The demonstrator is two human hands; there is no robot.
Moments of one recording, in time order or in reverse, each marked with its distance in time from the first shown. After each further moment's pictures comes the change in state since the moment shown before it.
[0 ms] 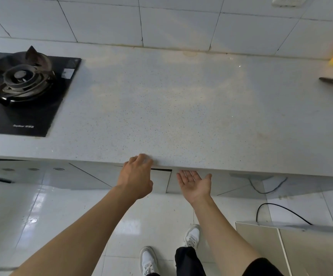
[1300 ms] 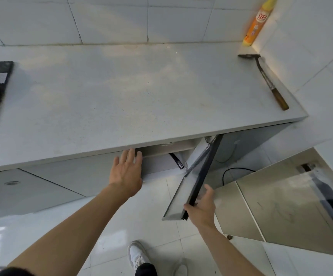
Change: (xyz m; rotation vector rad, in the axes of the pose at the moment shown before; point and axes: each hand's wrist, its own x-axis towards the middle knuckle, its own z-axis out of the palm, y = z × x) left_hand -0.045 0.064 0.045 0.217 0.030 0.231; right_hand -0.110 -0.013 -0.191 -1.266 0.406 -0.695
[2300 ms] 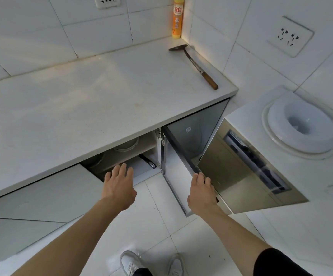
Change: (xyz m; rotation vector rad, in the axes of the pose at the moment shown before) left_hand -0.014 0.171 -0.006 0.120 -0.023 0.154; right_hand 0.048 0.064 -0.171 -1.074 -0.009 -0.280
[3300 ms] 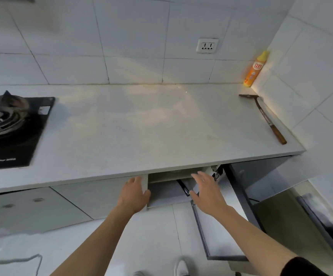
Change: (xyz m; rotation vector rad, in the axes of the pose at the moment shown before) left_hand -0.039 -0.196 0.001 -0.724 0.042 -0.383; right_hand 0.029 -0.210 -0.117 0.236 0.095 -0.411
